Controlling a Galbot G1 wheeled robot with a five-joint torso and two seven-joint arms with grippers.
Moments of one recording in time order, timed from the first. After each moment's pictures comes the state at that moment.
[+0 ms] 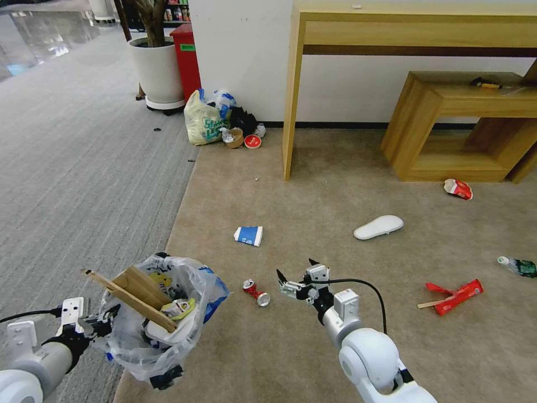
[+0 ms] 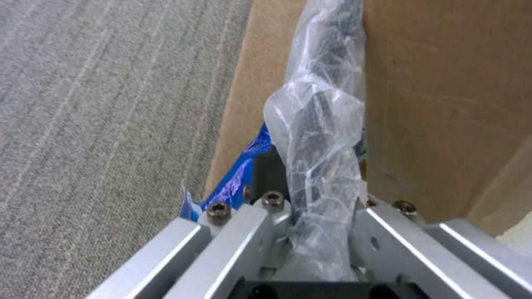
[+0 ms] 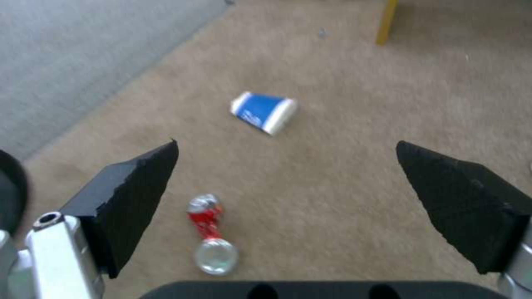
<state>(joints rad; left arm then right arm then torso) 1.77 -1.12 -1.05 -2.21 -0.81 0.74 -0.06 -1.27 1.28 0.19 1.89 0.21 -0.36 0.02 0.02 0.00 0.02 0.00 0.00</state>
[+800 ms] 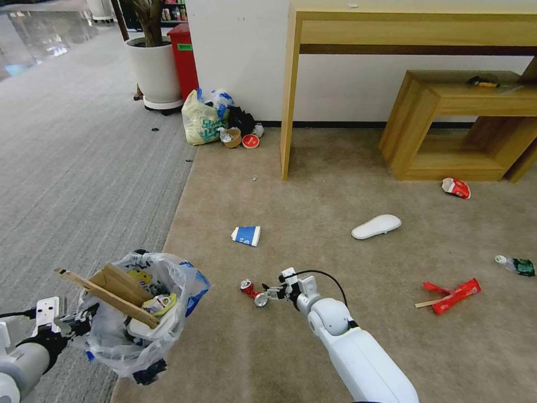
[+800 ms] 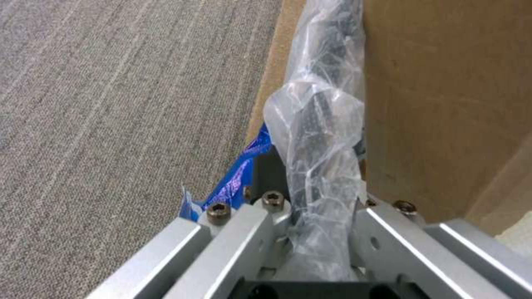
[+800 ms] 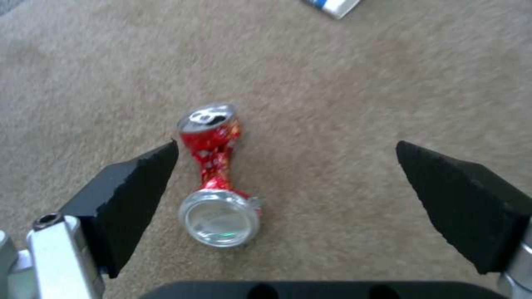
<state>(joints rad) 1.76 -1.12 -1.10 -2.19 -0.81 0.74 -0.05 -0.90 1.40 0.05 1.23 0.18 -0.34 -0.17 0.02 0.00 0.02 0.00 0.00</state>
